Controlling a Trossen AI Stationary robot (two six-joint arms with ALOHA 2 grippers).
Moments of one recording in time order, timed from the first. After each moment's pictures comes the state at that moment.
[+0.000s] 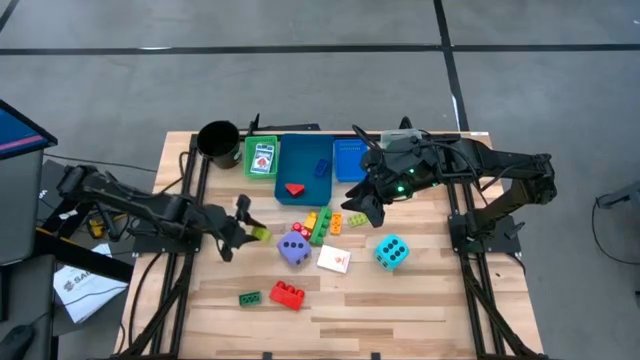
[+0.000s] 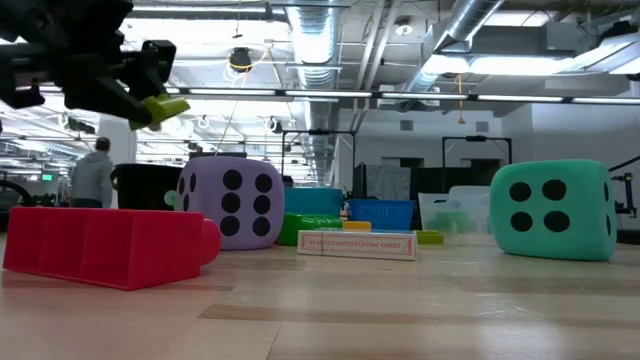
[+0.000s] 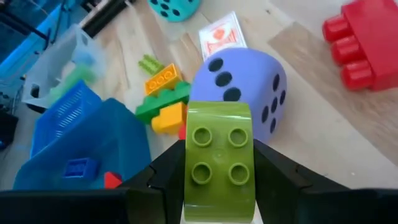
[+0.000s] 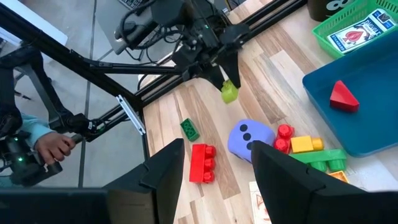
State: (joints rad) left arm -0.25 0.75 0.42 -0.26 -0.25 0.51; right arm 0.10 1.49 1.83 -0.92 0.01 0.62
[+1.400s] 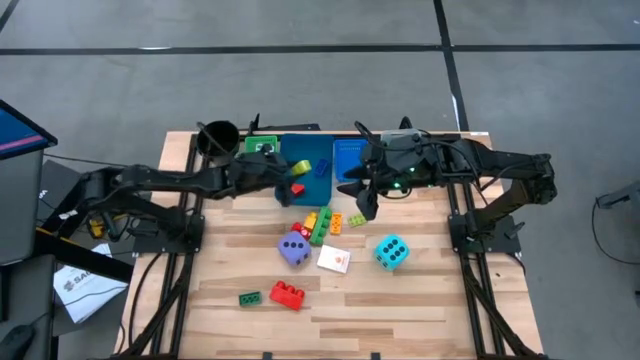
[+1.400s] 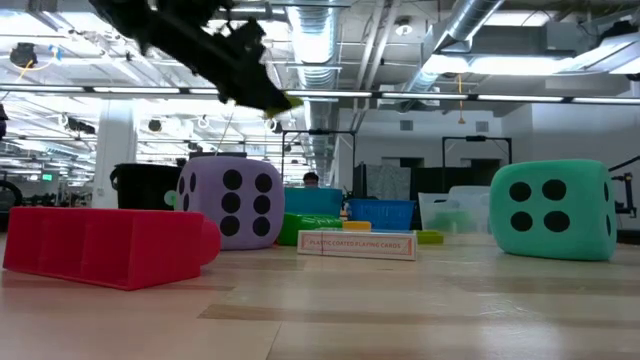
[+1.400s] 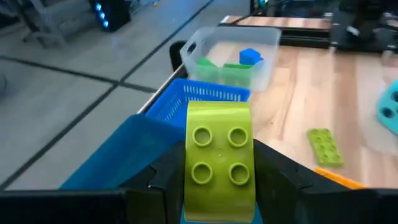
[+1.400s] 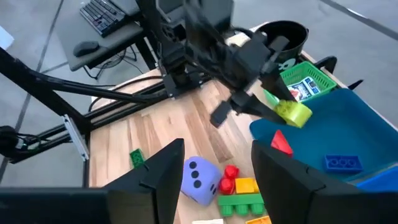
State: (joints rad) left arm 0.25 1.29 0.73 0.18 -0.28 0.05; right arm 0.09 1.49 1.81 -0.86 0.23 0.42
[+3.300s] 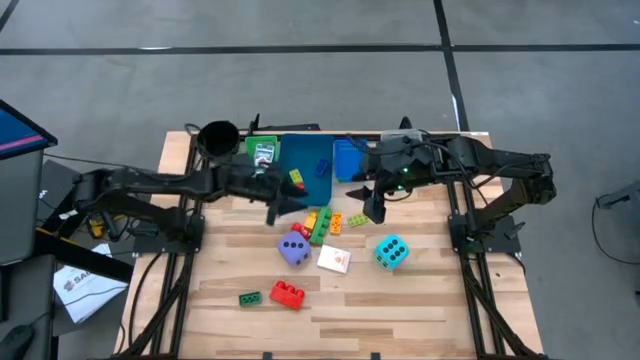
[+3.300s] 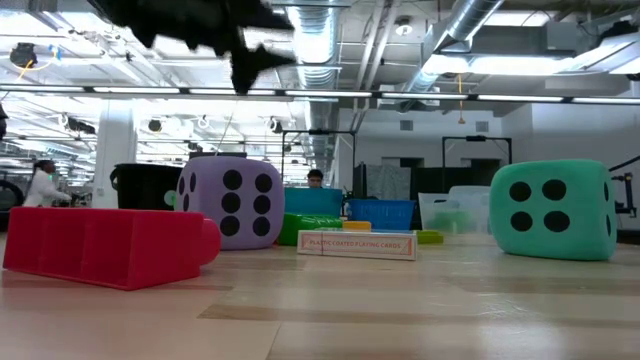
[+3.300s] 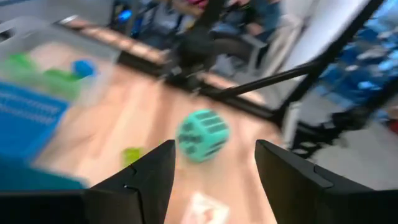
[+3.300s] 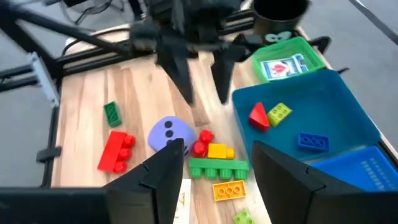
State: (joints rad) left arm 0.17 1.19 0.73 0.24 0.28 -0.34; right arm 0.07 1.49 1.81 -1.01 0.17 0.25
